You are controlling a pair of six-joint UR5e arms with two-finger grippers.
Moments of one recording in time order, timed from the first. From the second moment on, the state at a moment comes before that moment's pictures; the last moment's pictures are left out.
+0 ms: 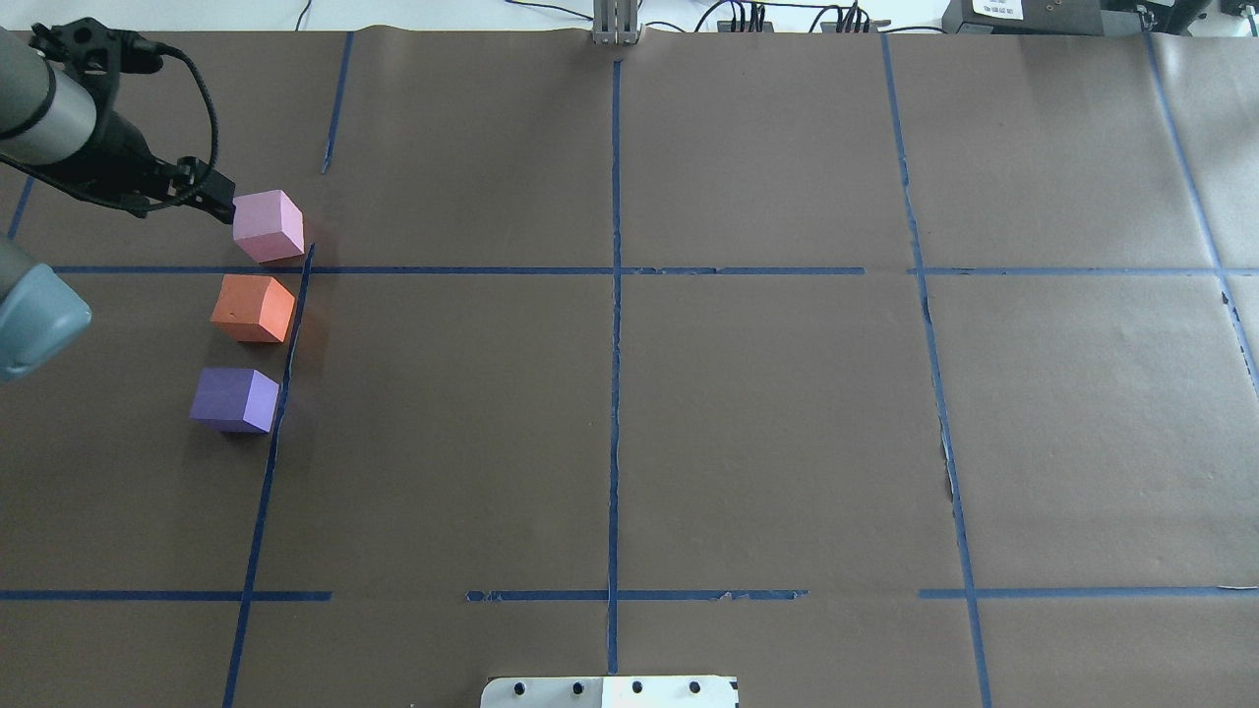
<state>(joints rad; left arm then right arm) -1.08 -1.88 -1.83 -1.62 -2.13 -0.65 1.52 -1.65 1.67 -1.56 2.37 0.06</state>
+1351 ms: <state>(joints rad) -1.57 -1.67 -1.51 -1.48 -2.28 0.23 1.52 -1.65 1.68 -1.56 2.37 0.06</state>
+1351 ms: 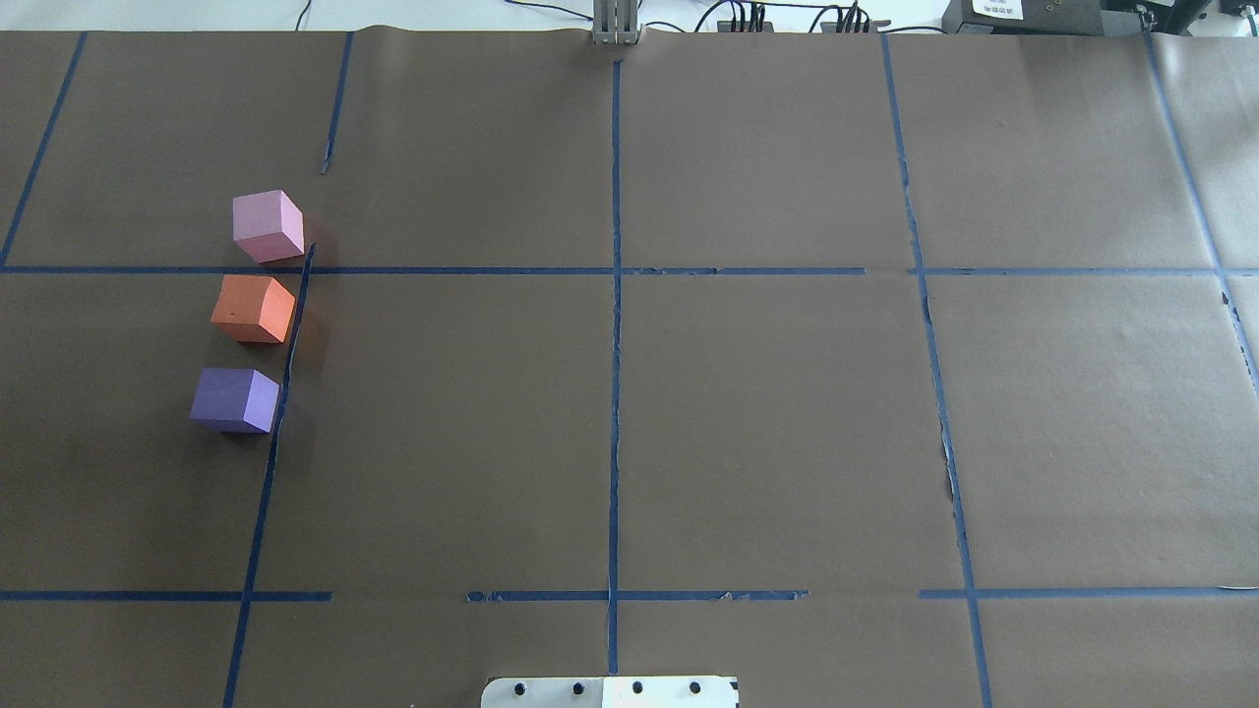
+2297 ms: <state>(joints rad) -1.57 -1.65 -1.50 -1.54 -2.33 0.15 1.52 -1.65 1.68 -1.56 2.37 0.06</state>
